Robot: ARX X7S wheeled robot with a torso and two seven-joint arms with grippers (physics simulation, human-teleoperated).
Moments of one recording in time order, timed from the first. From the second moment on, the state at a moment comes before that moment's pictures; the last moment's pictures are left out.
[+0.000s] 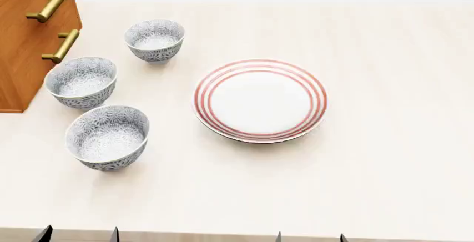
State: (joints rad) left arm 0.00 0.00 0.00 0.00 0.00 0.00 0.00; right arm 0.00 0.00 0.00 0.00 0.00 0.00 0.00
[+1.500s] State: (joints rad) left arm 0.11 -0.15 0.11 0.41 0.38 0.32 -0.34; right arm -0.07 0.10 -0.08 -0.21 0.00 -0.78 0.25
